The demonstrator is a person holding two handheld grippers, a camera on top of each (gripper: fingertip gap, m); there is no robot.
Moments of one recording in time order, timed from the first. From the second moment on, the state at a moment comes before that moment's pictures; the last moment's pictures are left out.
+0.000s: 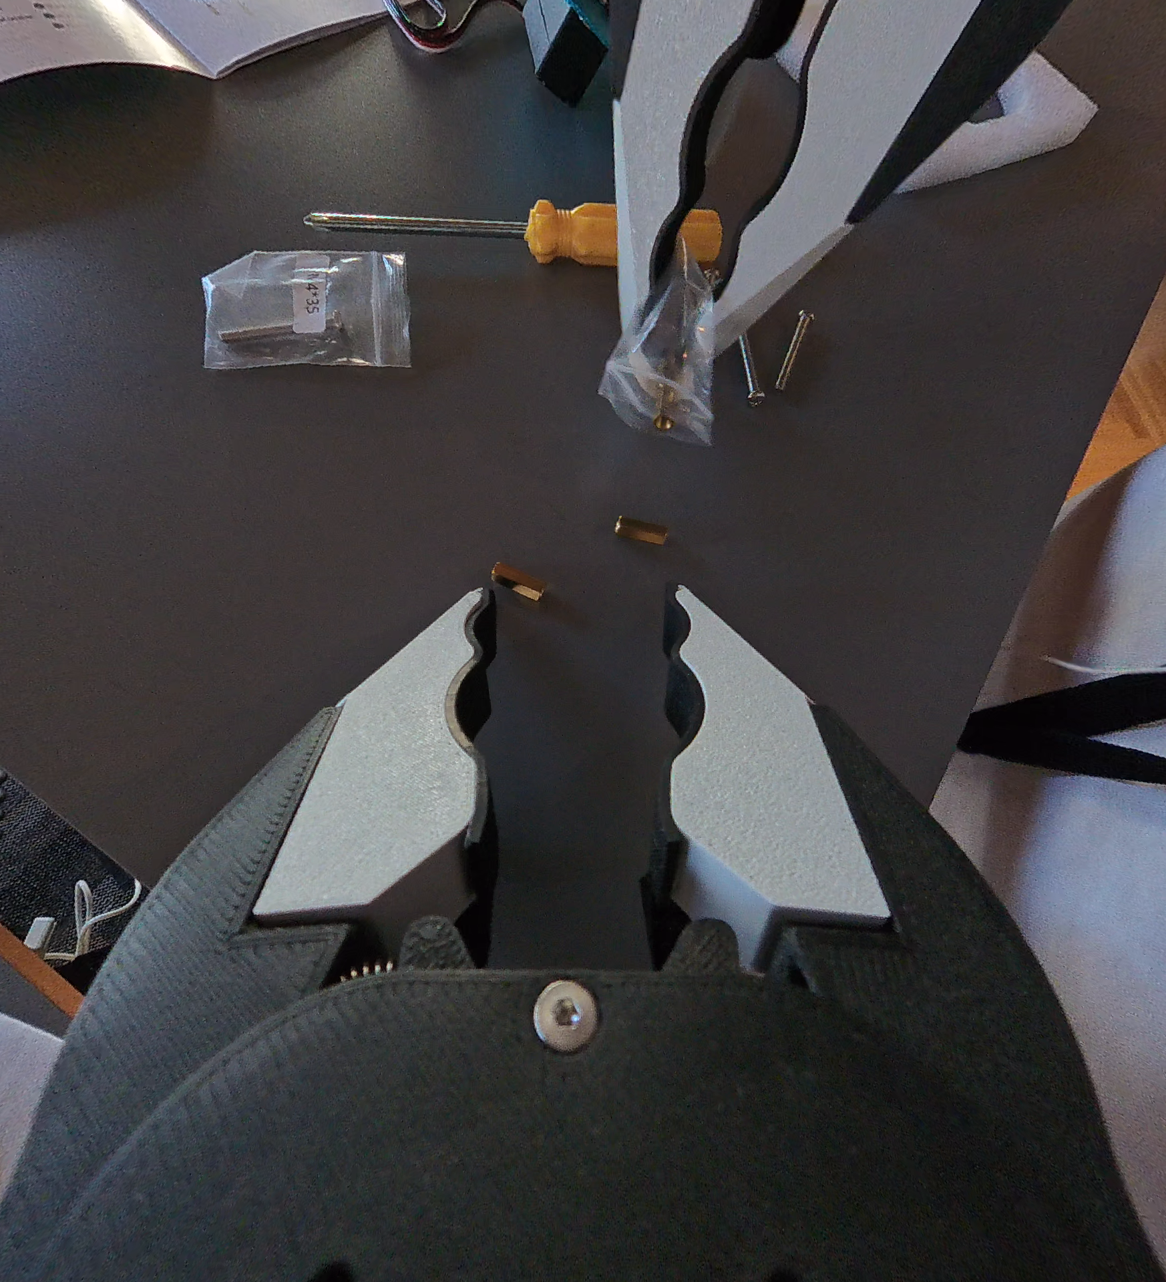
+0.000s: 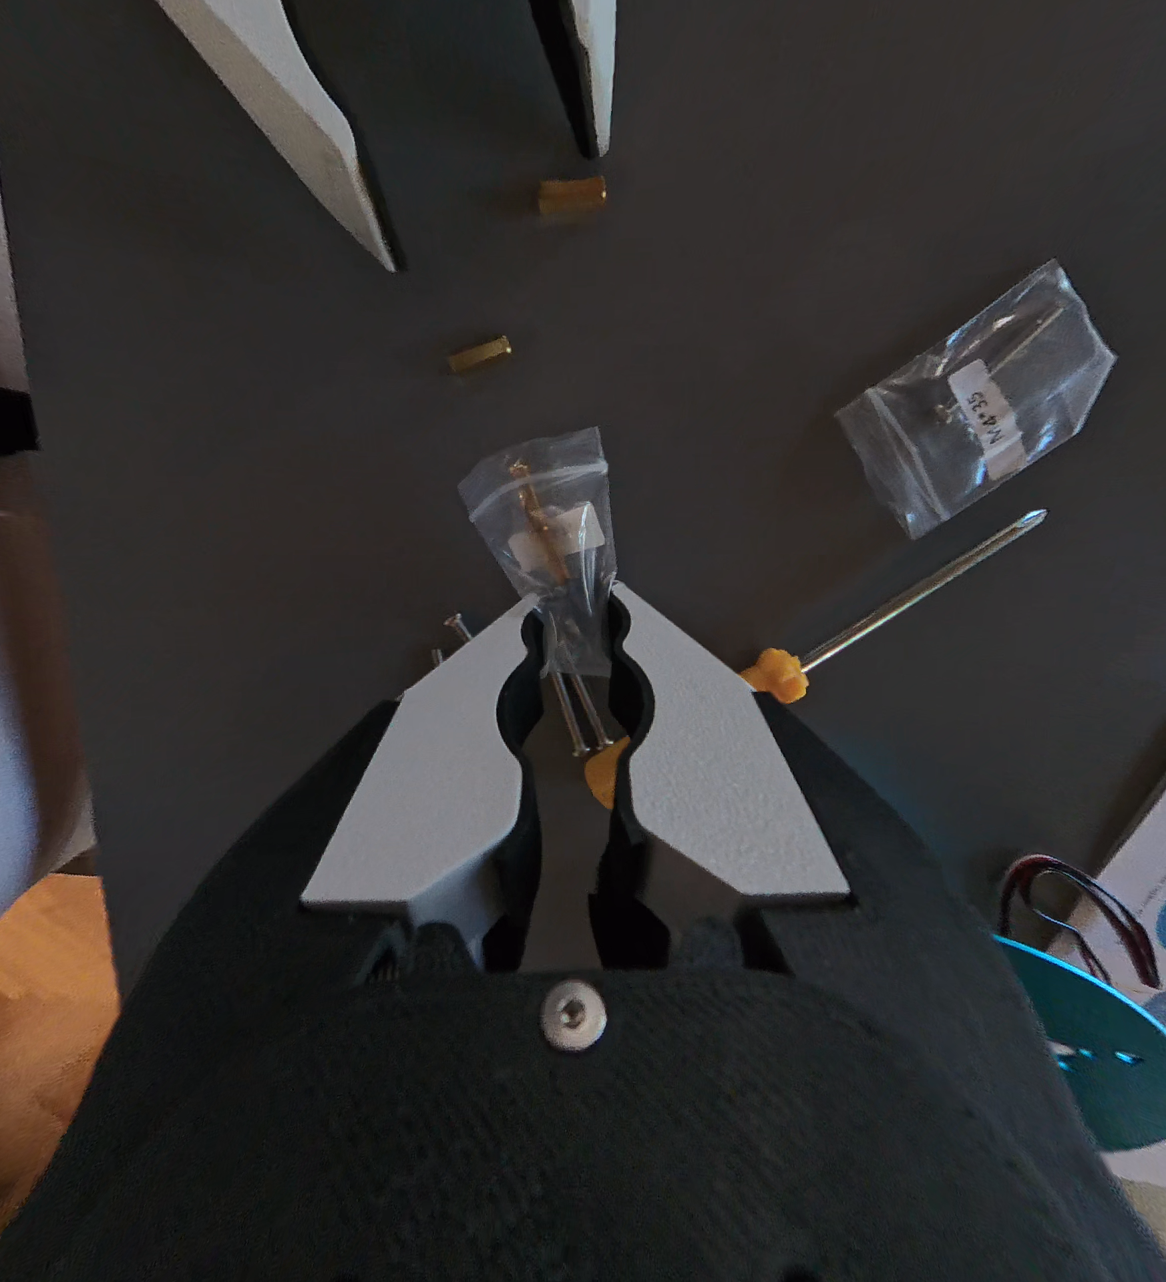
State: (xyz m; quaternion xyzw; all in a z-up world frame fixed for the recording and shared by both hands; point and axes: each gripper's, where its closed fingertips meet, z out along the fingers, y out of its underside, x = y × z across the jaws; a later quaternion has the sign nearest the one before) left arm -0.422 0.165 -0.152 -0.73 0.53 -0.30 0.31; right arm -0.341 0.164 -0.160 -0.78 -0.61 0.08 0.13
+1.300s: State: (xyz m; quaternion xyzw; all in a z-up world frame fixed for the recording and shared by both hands) left arm -0.421 0.163 -0.153 -0.73 0.53 -0.29 0.31; right arm -0.322 0.174 -0.162 -0.79 -0.60 0.03 0.08
